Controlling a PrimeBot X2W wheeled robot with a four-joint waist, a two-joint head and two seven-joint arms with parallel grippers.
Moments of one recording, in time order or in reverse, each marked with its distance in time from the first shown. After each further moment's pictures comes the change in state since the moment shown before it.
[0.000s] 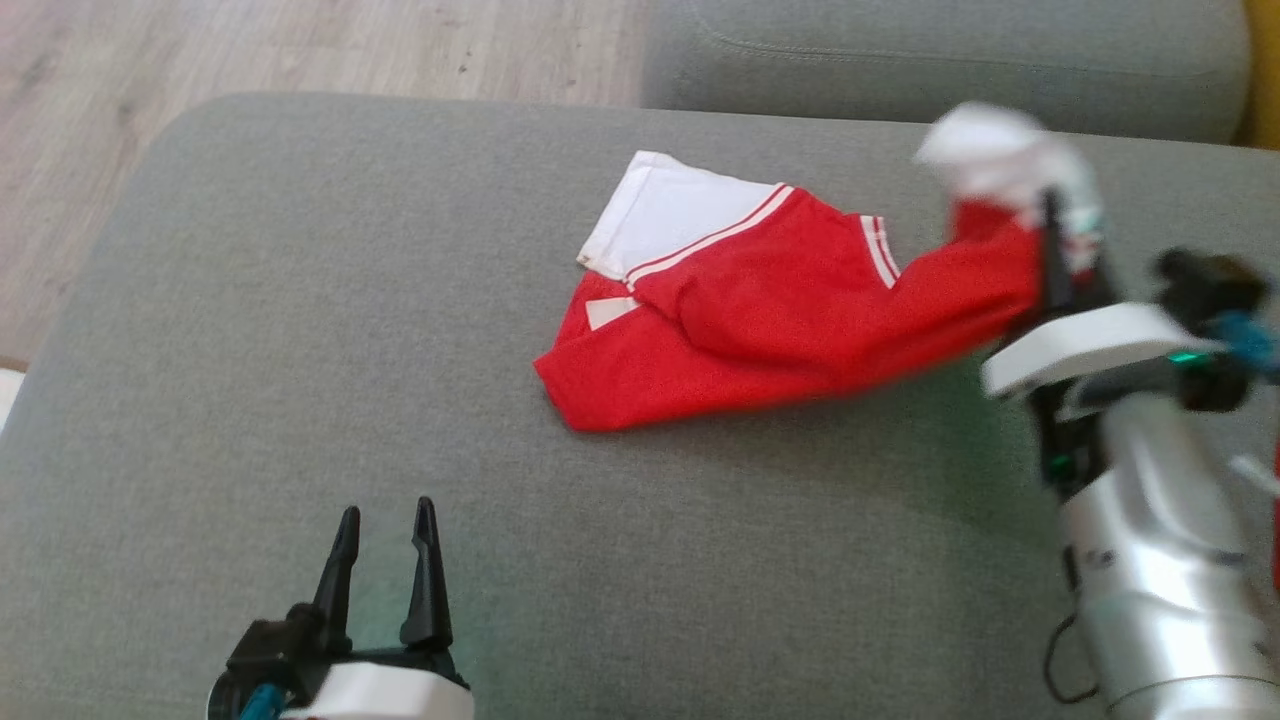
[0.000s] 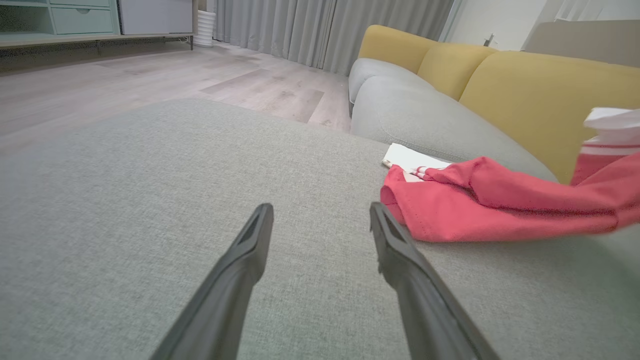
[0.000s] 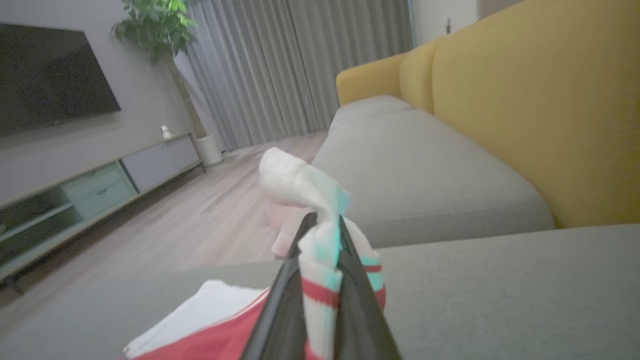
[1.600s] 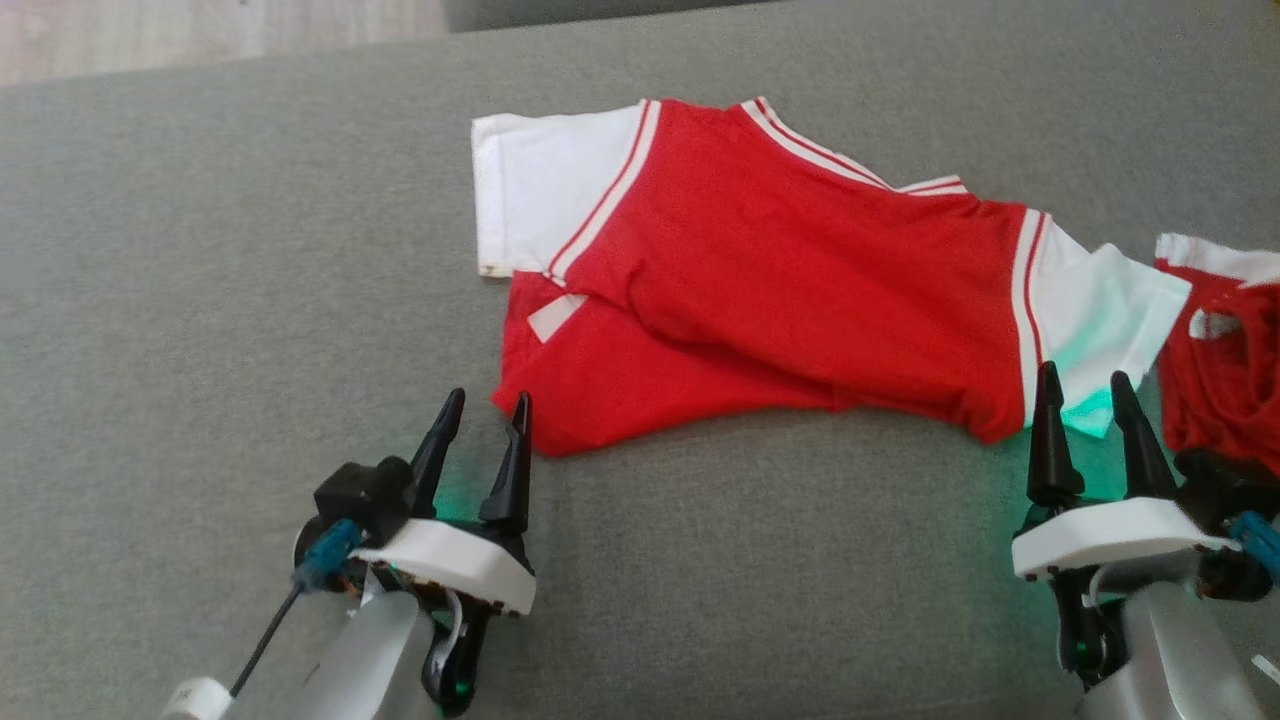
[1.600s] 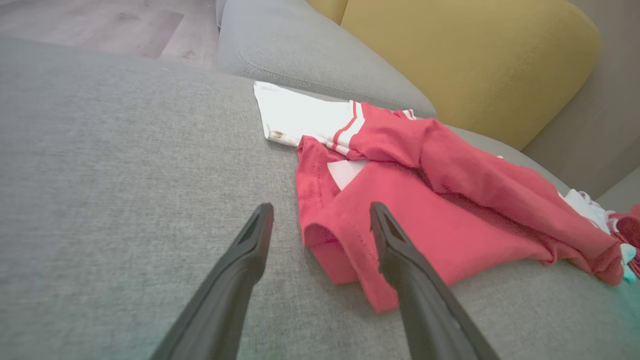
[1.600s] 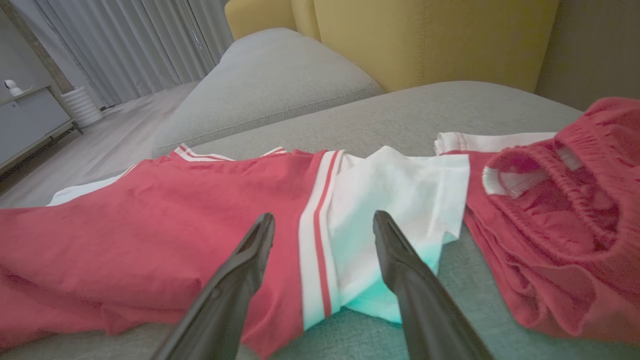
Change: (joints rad) left arm -0.342 -0.004 -0.202 0.305 -0.119 -0.107 0.000; right arm 0.382 0.012 -0.042 -0.260 0.008 0.000 -0.002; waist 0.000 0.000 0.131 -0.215
